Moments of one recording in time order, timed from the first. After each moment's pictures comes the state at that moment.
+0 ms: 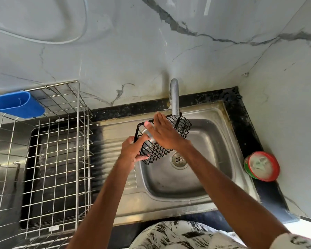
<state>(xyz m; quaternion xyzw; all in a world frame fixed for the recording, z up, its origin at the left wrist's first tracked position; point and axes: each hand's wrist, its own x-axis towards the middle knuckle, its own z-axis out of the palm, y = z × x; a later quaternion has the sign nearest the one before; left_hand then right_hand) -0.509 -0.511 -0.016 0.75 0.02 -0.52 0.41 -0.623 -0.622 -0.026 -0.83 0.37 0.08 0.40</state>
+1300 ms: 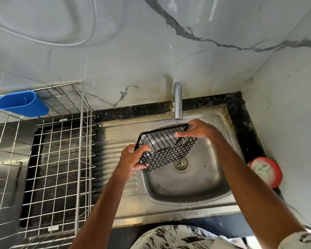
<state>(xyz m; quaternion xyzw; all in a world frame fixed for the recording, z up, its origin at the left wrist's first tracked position) -0.507 -0.485 -0.017 0.74 -0.01 -0.53 0.41 -0.703 -0.710 -0.034 -0.70 0.53 0.19 0.45</state>
